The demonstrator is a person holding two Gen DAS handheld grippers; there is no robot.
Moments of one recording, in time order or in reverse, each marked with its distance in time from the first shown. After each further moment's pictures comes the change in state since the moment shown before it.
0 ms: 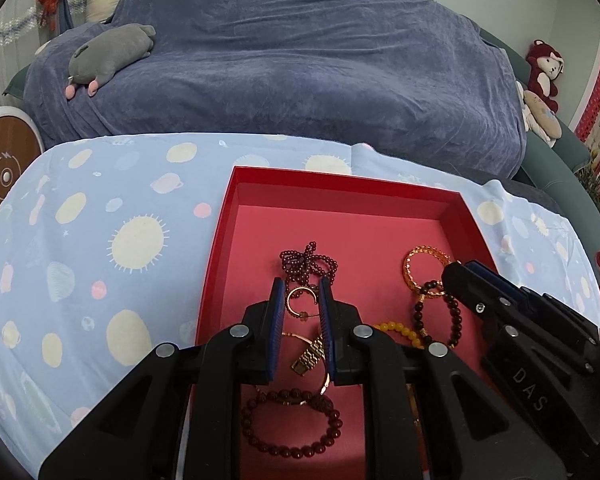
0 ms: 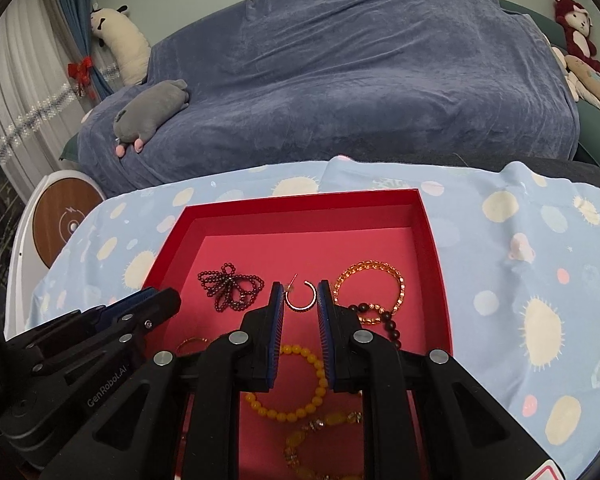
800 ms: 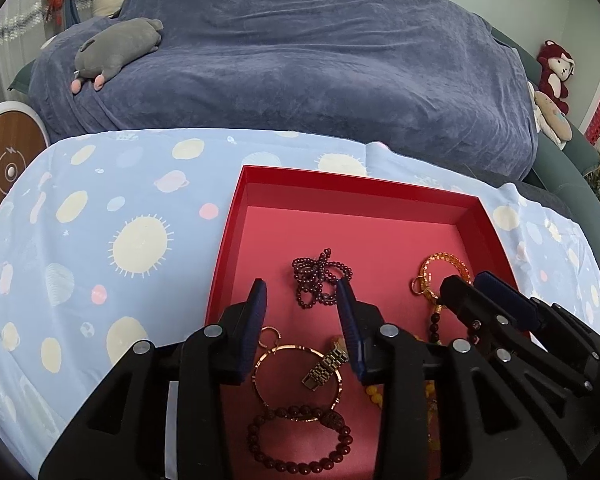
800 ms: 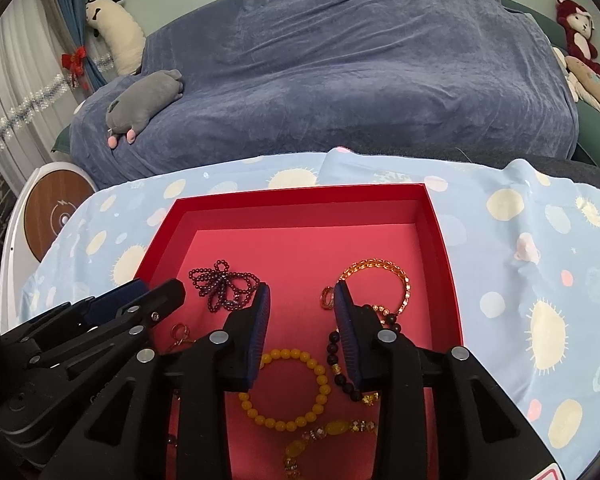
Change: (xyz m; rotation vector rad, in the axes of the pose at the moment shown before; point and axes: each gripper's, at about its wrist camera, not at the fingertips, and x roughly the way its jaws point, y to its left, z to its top) left arm 0.011 0.005 0.006 -0.017 0.012 0.027; right arm 0.010 0.007 0.002 -0.014 0.024 -0.031
